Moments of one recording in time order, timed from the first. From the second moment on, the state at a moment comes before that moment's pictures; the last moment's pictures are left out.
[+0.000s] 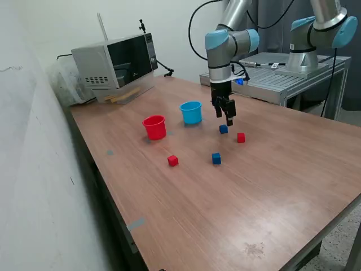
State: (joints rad) arm -0.10 -1.00 1.84 -2.42 -1.55 3.32
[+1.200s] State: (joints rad) arm -0.07 -0.95 1.80 -2.43 -1.61 3.33
